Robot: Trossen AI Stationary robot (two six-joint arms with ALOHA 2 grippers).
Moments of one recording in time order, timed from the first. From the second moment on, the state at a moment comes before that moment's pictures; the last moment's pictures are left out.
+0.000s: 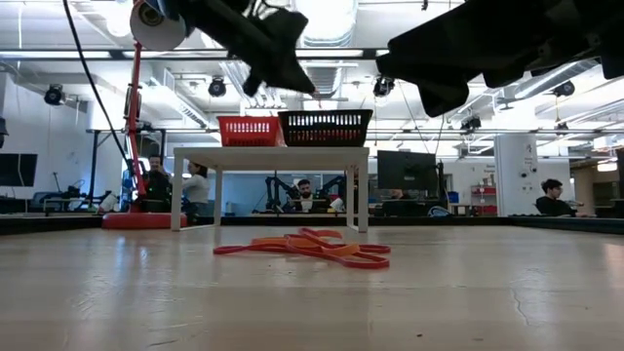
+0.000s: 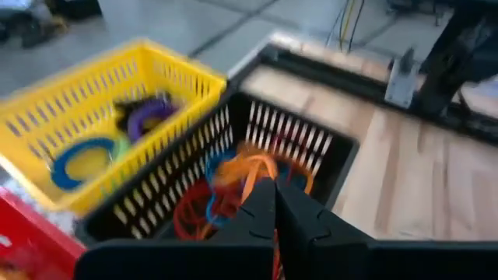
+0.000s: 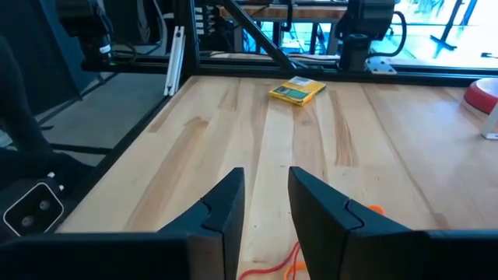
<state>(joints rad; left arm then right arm) 0.28 1.51 1.12 -0.10 -0.15 -0.15 0.47 1.63 0.57 0.82 0.29 0.14</state>
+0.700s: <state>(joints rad) 0.32 1.57 1.12 -0.18 -0.14 -0.14 0.47 1.63 0.58 0.83 0.29 0.13</state>
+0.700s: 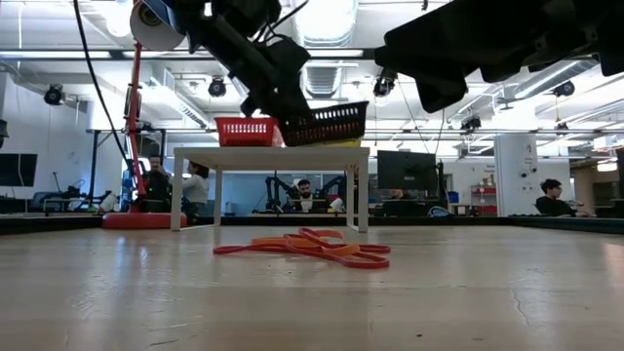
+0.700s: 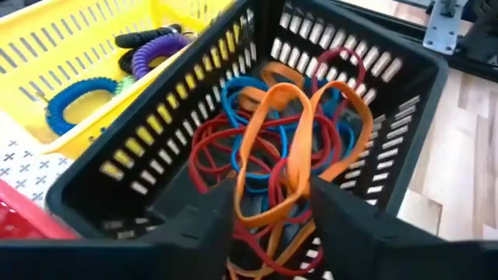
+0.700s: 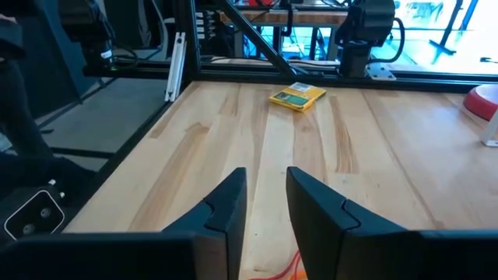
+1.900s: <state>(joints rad) 0.01 1.47 1.43 -0.74 -0.29 -0.11 0.41 1.62 0.66 0.71 0.44 0.14</state>
